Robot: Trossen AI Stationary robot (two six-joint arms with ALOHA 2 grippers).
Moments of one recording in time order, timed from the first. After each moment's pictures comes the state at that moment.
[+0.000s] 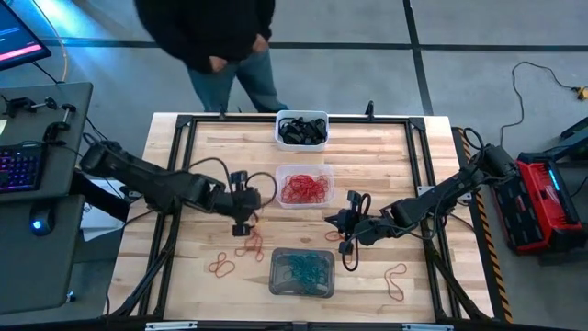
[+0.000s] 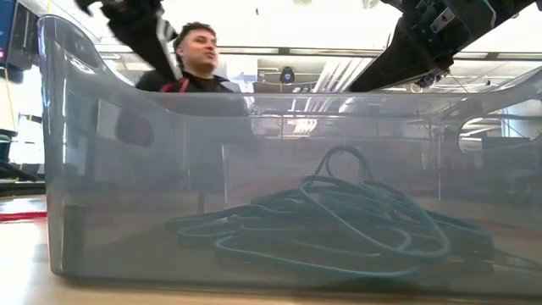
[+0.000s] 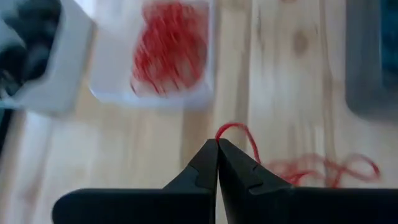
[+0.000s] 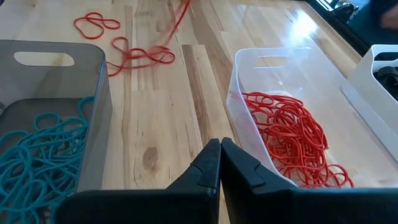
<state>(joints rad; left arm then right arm) -0.30 1.35 1.05 -0.78 -0.41 -0.21 0.46 1.42 0.75 -0.01 0.59 0.27</state>
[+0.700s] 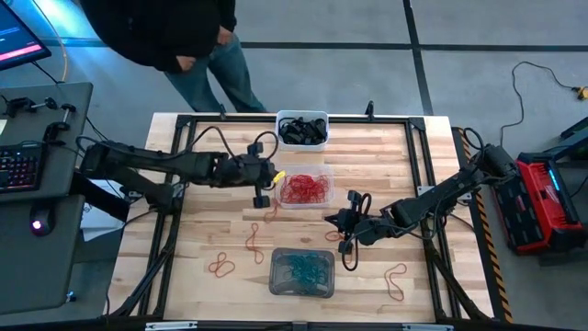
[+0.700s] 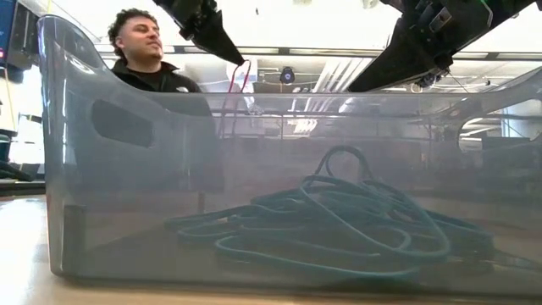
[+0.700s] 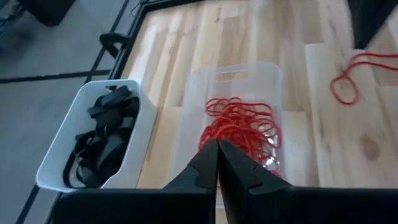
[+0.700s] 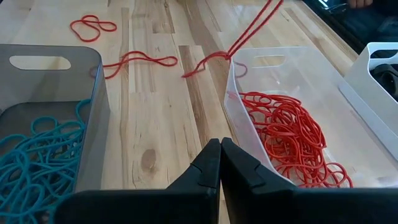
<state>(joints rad) -0.04 1.35 1.08 -0.40 -0.36 0.12 0.46 1.42 0.75 -0.01 0.60 0.29</state>
